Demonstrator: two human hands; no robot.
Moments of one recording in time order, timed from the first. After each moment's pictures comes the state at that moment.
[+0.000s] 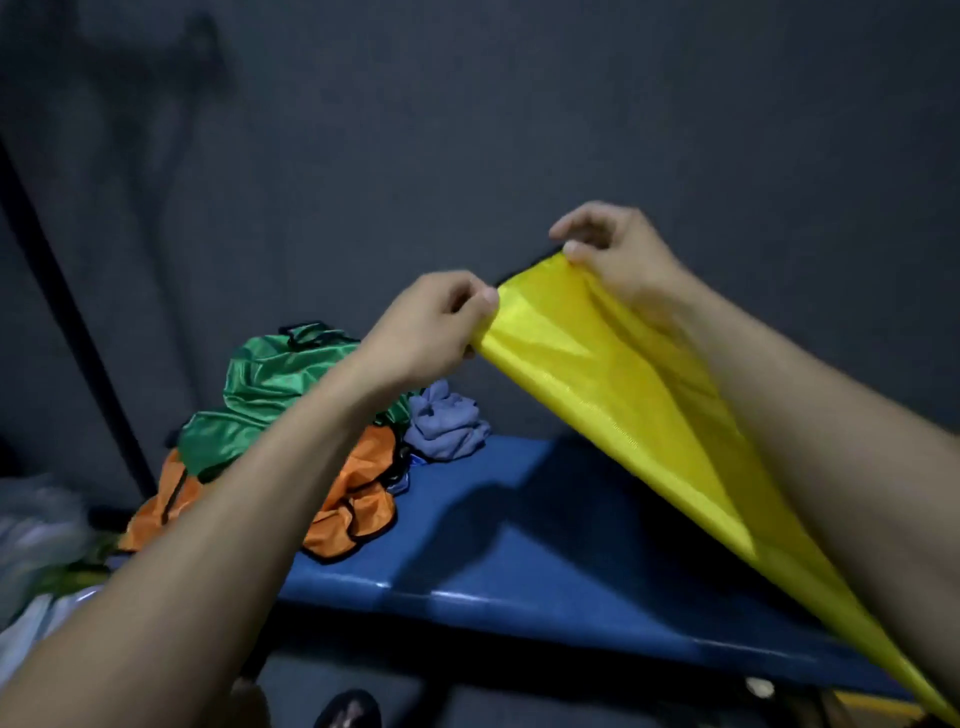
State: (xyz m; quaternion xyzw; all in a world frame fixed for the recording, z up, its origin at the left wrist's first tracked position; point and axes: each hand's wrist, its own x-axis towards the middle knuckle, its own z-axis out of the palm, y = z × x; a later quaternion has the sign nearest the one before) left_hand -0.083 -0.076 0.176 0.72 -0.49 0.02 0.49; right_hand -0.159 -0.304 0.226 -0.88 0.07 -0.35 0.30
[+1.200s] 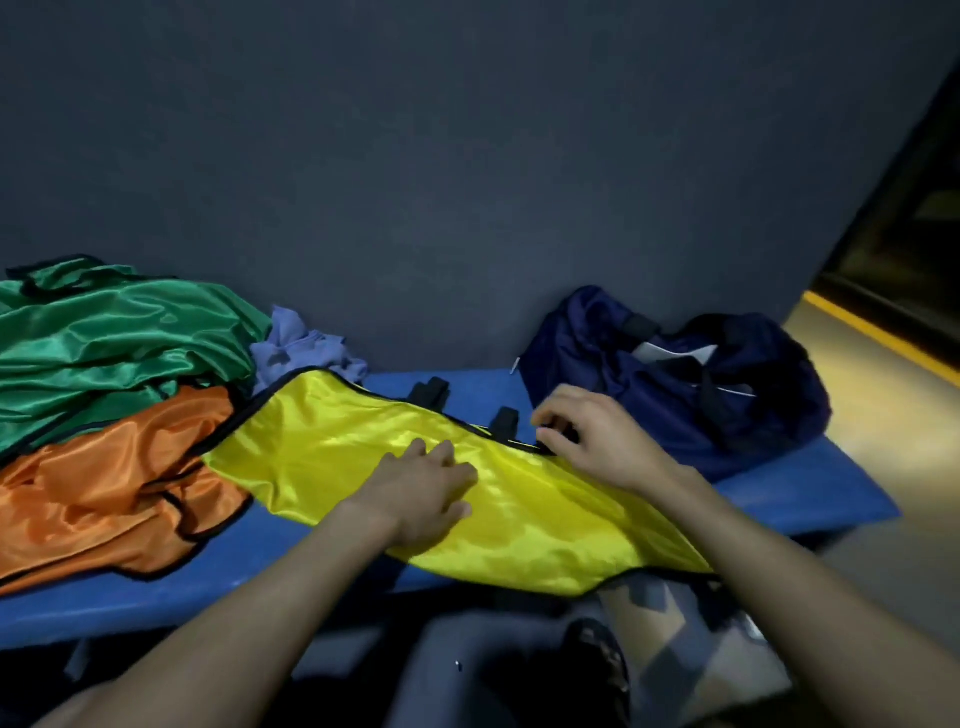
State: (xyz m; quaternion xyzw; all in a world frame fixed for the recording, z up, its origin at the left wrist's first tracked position) left_hand -0.123 -0.186 -0.053 0.75 -0.65 -0.07 -0.05; right_hand -0.314 -0.360 -0.012 -0.96 0.16 -0.18 0.12
